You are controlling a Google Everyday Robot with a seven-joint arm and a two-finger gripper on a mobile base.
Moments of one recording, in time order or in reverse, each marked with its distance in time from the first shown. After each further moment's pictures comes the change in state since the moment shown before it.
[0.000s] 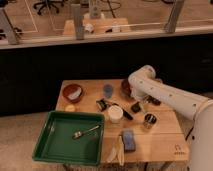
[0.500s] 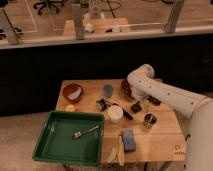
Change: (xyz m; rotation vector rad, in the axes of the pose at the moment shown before) arm 0.006 0.001 0.008 -0.032 0.019 0.006
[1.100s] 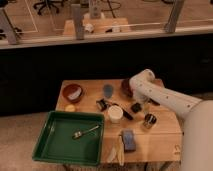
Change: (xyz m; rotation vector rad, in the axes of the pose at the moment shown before) arm 0.009 -0.002 0.040 0.003 -0.004 -0.036
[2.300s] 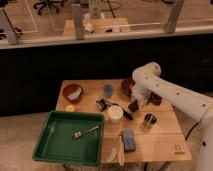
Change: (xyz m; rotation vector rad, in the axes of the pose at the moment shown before) arm -0.031 0.007 -0.076 0.068 -0.129 -0.066
